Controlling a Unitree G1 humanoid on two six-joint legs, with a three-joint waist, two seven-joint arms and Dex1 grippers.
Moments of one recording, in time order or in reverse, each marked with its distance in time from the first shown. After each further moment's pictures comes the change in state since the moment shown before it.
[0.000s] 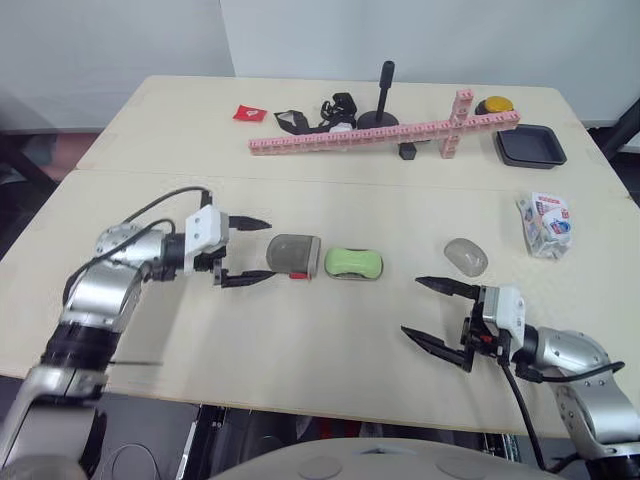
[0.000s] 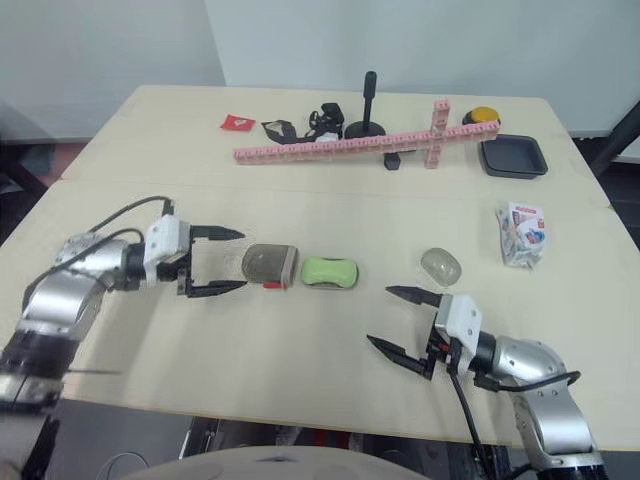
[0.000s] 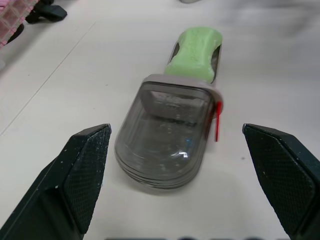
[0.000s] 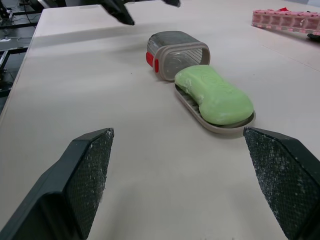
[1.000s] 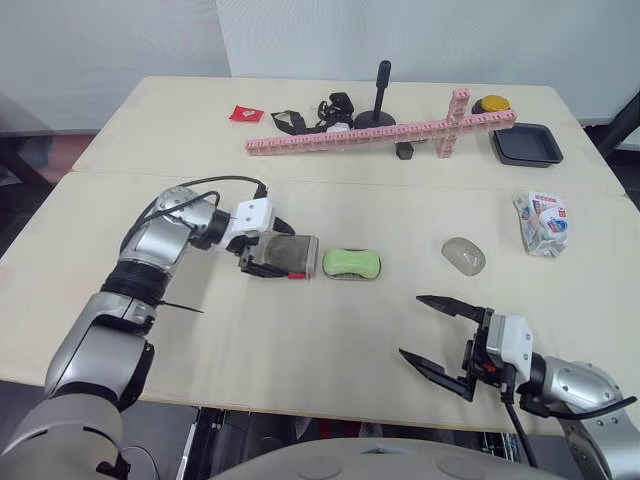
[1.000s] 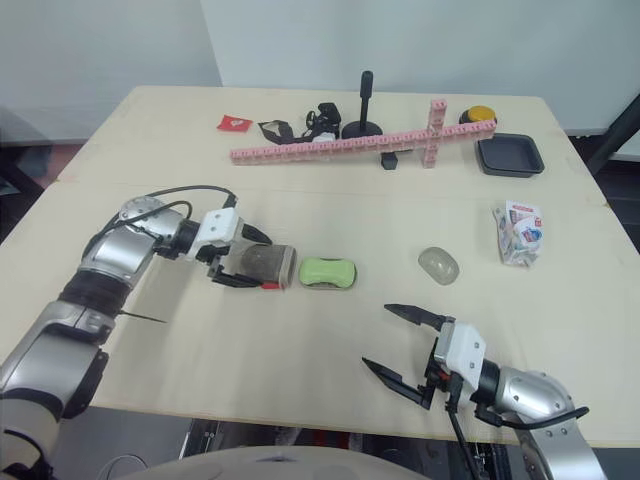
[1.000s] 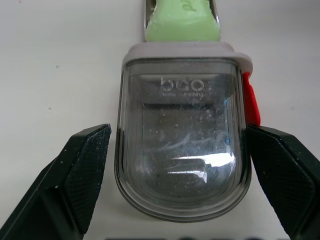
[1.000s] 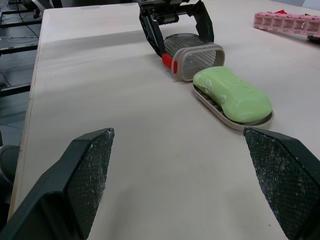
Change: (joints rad) left arm -0.294 -0.119 -0.221 0.349 0.236 -0.042 -0.140; right arm 0.178 -0.030 0.035 -0.162 0.003 -0.036 -0.117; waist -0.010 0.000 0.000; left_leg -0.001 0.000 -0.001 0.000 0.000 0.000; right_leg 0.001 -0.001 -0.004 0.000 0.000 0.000
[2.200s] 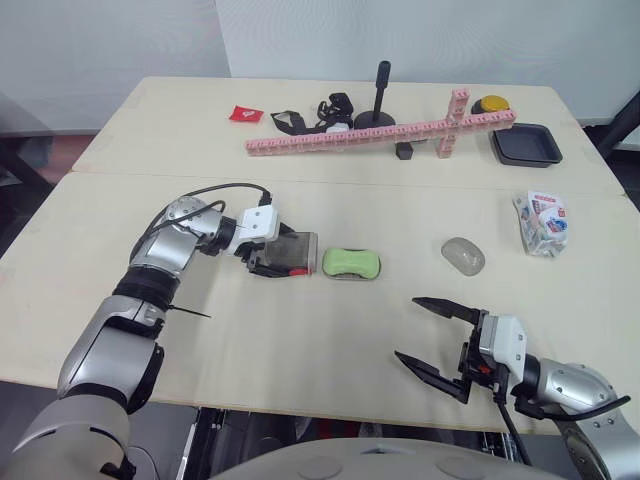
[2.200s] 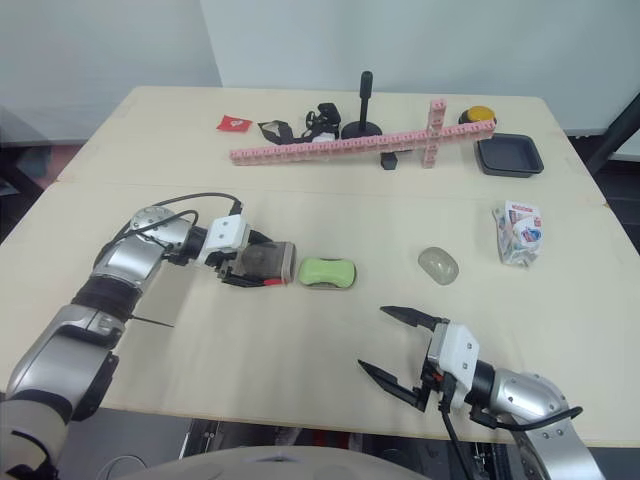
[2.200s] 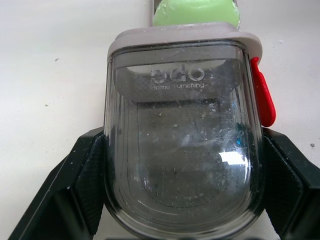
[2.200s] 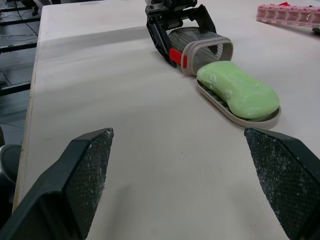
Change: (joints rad) left arm 0.011 -0.043 0.002 0.070 0.039 -0.090 0.057; right arm 0.005 -0.036 0.035 -0.009 -0.006 0.005 -0.037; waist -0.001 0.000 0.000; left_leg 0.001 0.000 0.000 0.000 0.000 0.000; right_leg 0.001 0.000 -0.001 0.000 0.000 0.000
